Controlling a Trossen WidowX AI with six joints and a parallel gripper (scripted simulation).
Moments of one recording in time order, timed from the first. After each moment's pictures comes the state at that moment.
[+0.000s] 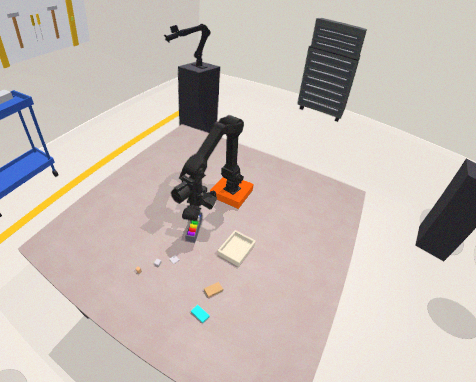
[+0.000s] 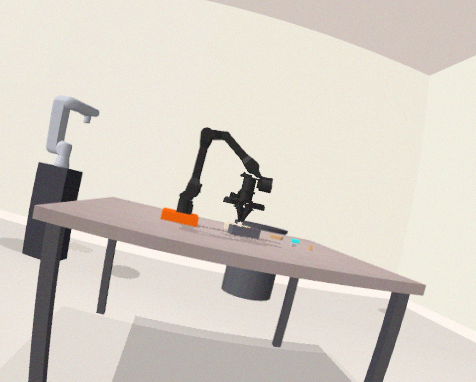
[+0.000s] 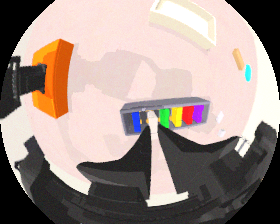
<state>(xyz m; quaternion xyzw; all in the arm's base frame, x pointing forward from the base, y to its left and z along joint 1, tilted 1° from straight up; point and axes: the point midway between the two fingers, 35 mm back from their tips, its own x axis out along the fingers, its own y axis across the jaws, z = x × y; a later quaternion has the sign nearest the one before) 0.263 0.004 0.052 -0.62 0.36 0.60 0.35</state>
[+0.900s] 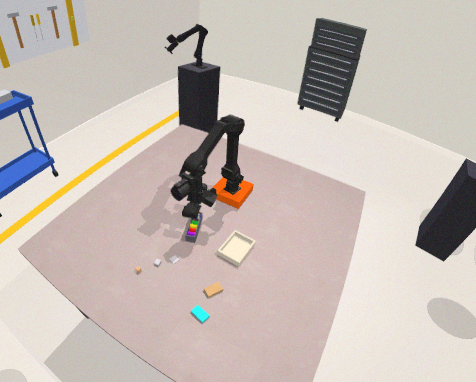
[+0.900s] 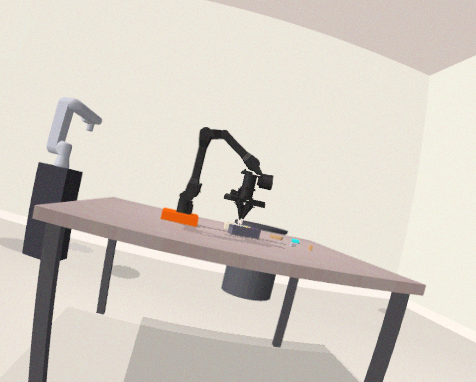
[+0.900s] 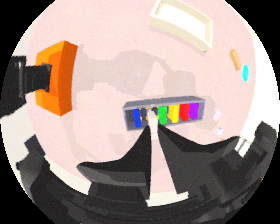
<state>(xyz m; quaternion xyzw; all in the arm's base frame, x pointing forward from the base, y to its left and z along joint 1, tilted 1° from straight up) 0.262 0.004 0.065 -0.62 0.36 0.60 0.35</state>
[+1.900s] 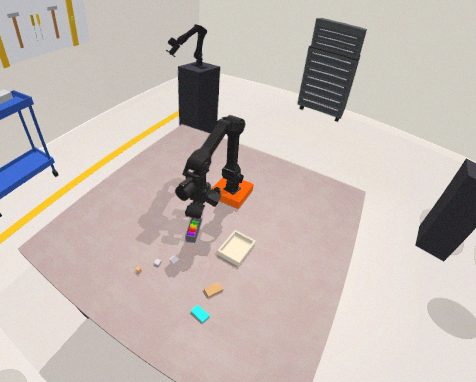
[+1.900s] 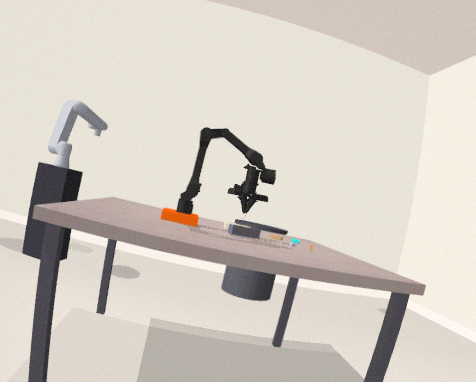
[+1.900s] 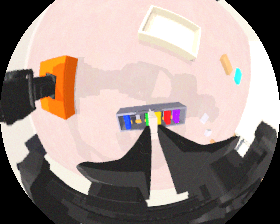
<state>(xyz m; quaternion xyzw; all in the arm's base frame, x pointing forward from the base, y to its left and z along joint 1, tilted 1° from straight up) 0.272 0.033 0.094 -0.62 0.36 0.60 0.35</state>
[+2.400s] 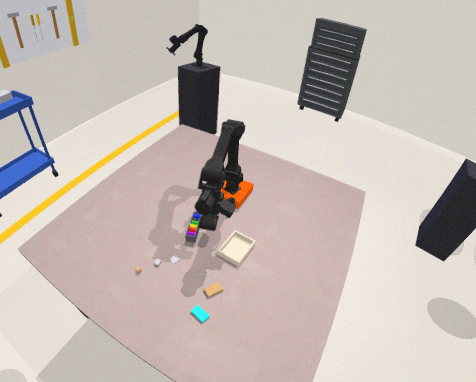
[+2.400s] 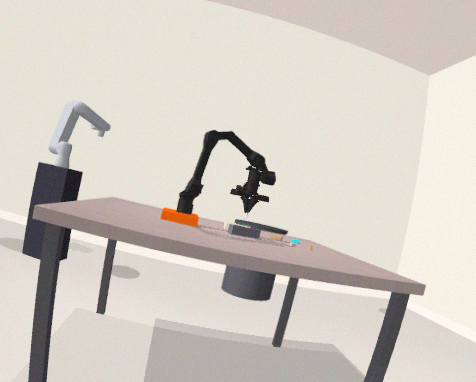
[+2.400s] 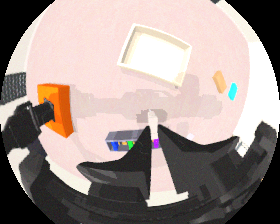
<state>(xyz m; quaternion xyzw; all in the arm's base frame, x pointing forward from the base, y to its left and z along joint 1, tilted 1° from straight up) 0.280 0.113 0.095 -0.62 0.35 0.60 0.36</state>
